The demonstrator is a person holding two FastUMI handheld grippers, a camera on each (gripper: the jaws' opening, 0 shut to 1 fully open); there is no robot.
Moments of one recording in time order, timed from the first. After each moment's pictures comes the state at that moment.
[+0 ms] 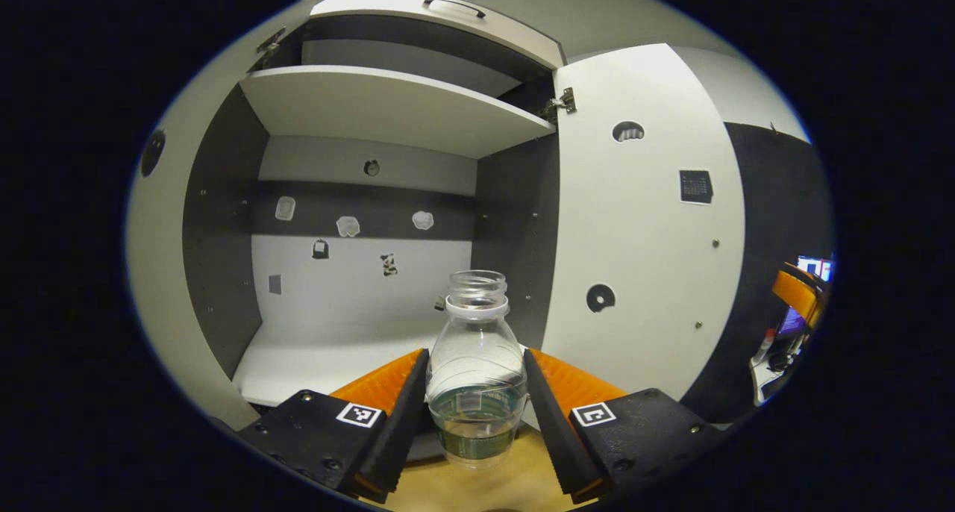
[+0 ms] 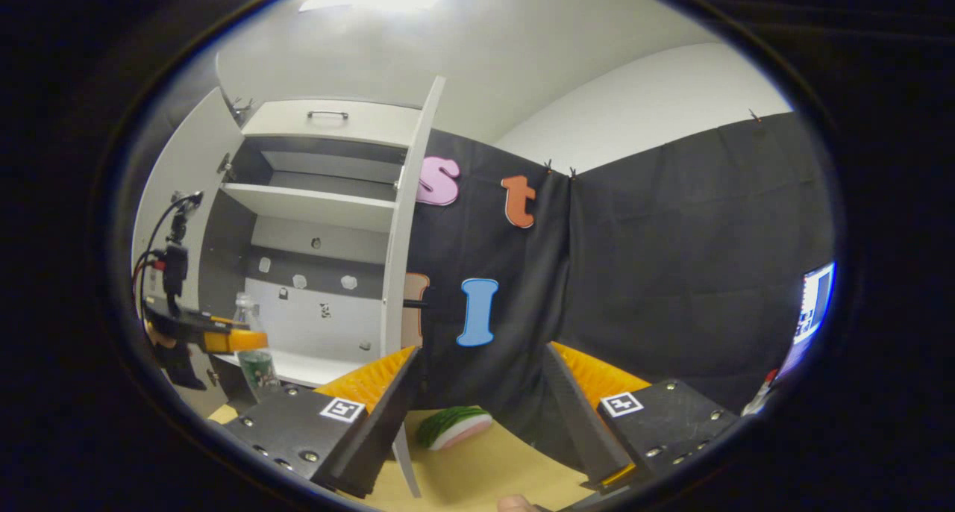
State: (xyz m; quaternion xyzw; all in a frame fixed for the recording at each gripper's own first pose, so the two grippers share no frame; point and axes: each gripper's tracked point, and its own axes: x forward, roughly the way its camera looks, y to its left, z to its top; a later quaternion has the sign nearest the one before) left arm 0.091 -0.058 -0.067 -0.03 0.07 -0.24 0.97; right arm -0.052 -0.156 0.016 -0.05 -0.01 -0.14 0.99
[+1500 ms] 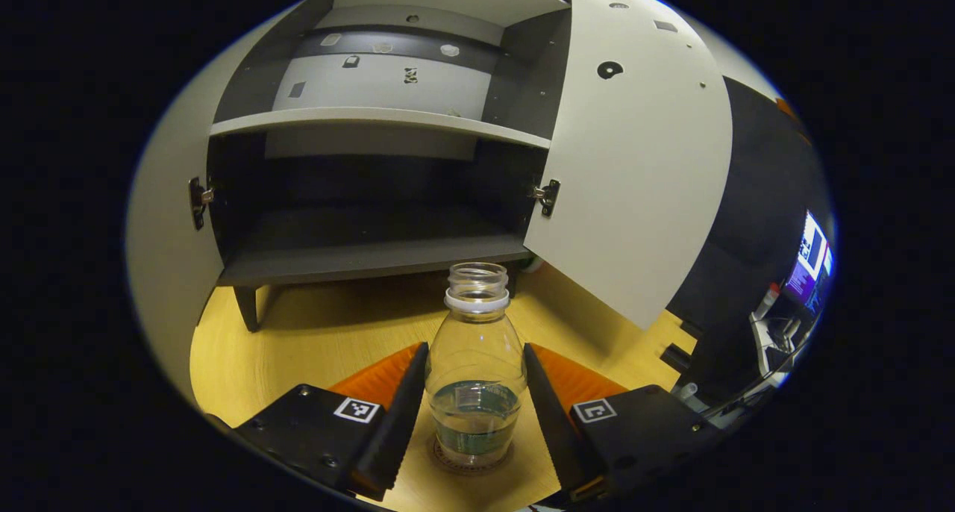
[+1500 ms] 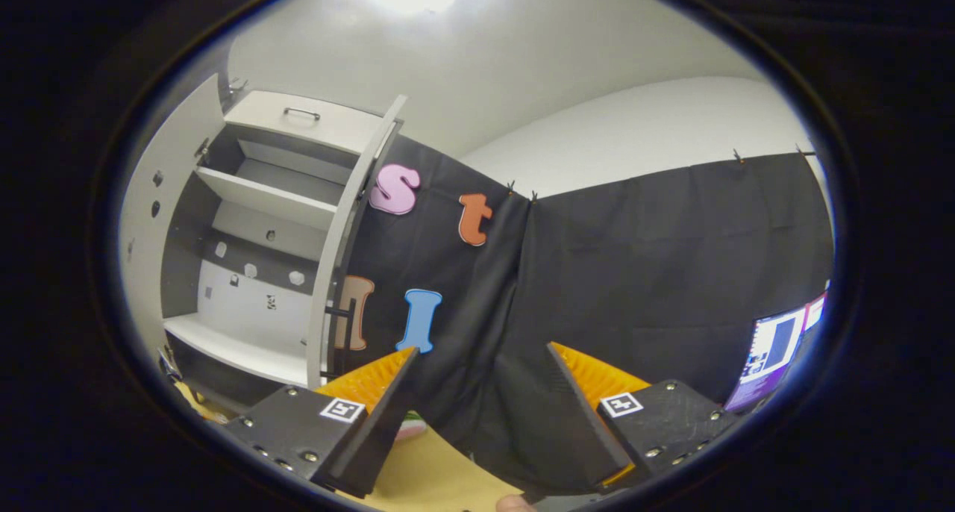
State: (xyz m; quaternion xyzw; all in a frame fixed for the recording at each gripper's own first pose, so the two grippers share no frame) left arm -0.004 -0.046 -0.354 -0.06 0.26 -0.19 0.94; right arm -0.094 -0.218 0.056 -0.12 -0.03 -0.22 0.97
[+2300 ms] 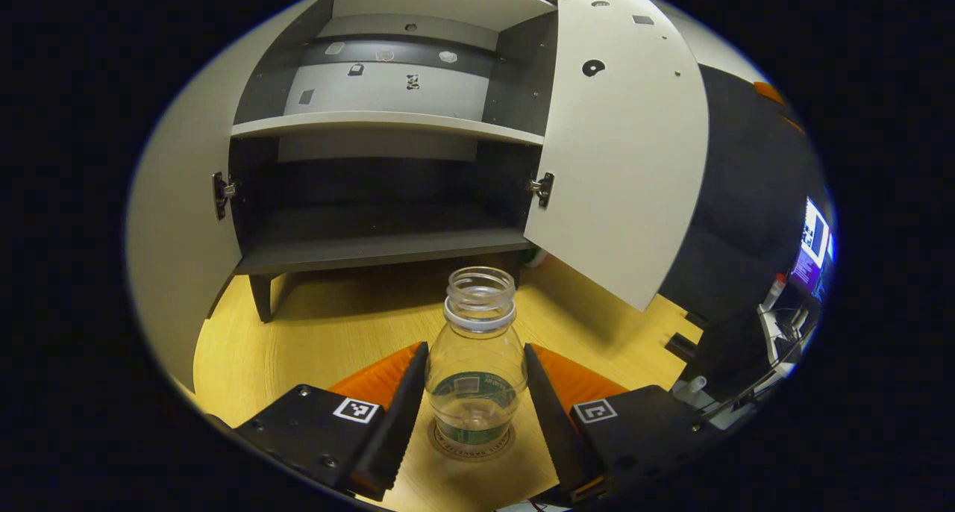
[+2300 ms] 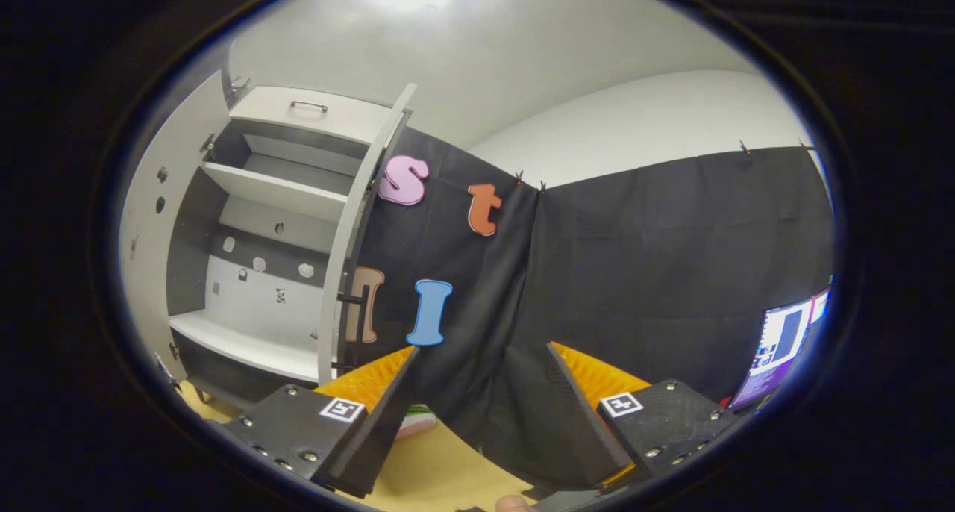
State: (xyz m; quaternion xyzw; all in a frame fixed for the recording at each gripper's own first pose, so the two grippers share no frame) left arm -0.038 -0.041 -0.357 -0.03 0.26 -0.19 0.95; right arm -0.083 -0.208 0.034 -0.11 -0.01 -0.20 0.97
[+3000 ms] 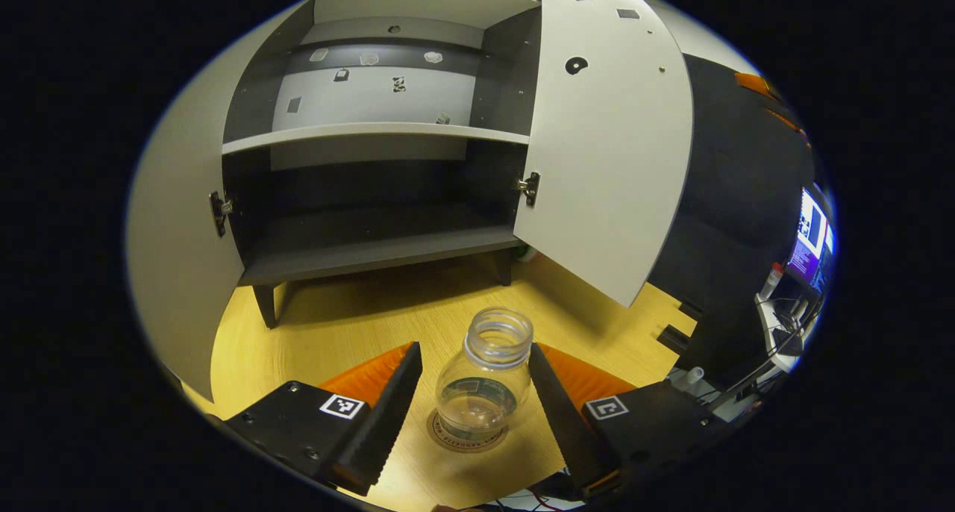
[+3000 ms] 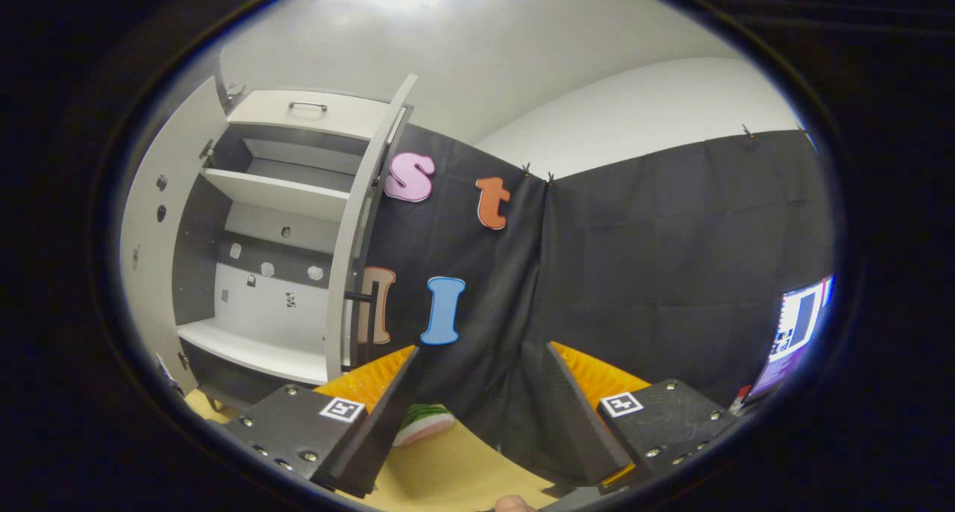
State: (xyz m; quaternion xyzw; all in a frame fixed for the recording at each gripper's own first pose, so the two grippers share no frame) left arm -0.046 -0.051 -0.329 -0.01 0.26 -0.20 0.95; right arm -0.063 -0.202 0.019 -0.08 0.00 -0.18 0.98
